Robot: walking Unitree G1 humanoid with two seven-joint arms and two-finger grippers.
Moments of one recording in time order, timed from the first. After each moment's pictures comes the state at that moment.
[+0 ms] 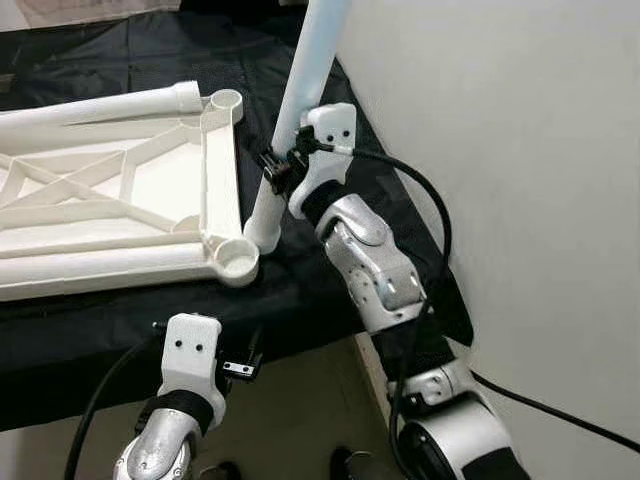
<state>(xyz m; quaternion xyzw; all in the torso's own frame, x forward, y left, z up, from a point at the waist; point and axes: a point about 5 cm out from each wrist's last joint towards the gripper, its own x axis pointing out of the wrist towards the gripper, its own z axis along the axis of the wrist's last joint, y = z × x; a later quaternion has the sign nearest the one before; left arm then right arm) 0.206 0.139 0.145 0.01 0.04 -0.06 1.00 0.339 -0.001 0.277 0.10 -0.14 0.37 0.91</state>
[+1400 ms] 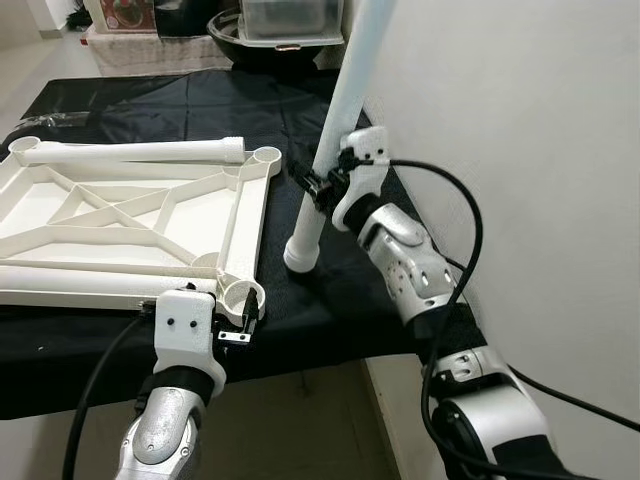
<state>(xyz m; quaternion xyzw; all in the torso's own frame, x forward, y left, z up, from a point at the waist) 0.216 0.136 0.176 0.01 -0.05 -0.01 1.00 0.376 -0.057 0.251 0.05 -0.14 0.32 0.94</state>
